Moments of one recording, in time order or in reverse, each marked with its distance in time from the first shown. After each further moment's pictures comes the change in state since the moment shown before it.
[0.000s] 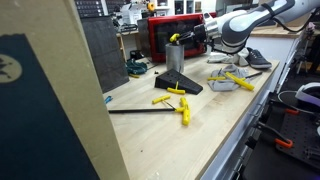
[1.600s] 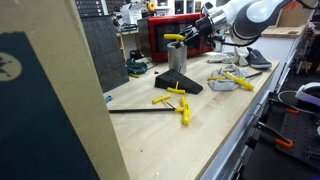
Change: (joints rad) arm -0.047 0.289 0.107 -0.237 0.078 0.000 0.013
